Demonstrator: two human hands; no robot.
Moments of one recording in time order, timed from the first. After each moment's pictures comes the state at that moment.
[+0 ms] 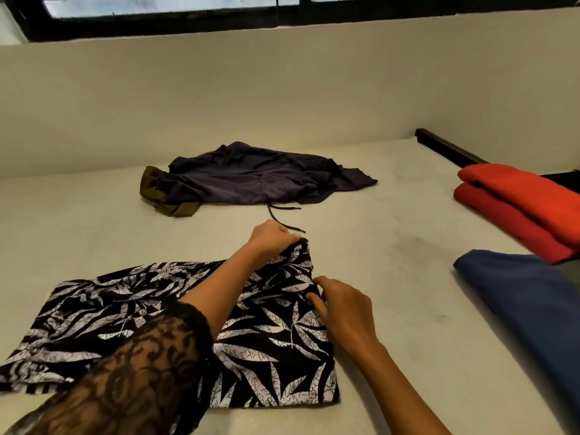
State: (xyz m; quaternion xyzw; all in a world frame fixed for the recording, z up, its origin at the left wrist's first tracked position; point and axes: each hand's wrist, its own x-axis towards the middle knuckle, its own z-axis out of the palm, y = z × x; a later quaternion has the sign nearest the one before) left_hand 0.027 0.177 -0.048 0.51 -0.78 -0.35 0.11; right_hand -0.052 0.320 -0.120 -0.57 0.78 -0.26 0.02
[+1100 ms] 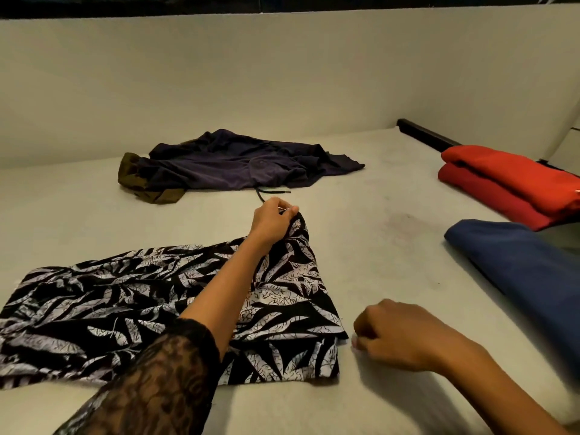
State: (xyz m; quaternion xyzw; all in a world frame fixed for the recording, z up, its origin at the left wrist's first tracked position) left_hand 0.016 0.175 -0.088 0.46 -0.76 -0.37 0.28; right_hand -0.056 0.405 -0.077 -0.64 0.74 0.04 0.20
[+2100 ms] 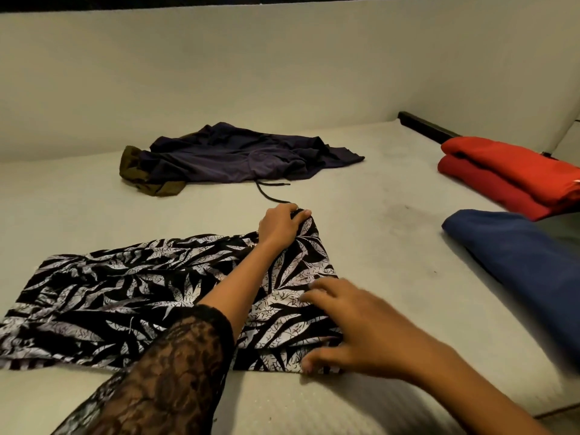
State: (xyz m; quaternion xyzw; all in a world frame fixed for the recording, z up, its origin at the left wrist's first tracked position) left_hand 0.004 0.179 -0.121 0.43 -0.84 -0.23 0.24; right_hand -0.024 0.409 -0.079 -0.71 0.69 -0.06 0.15
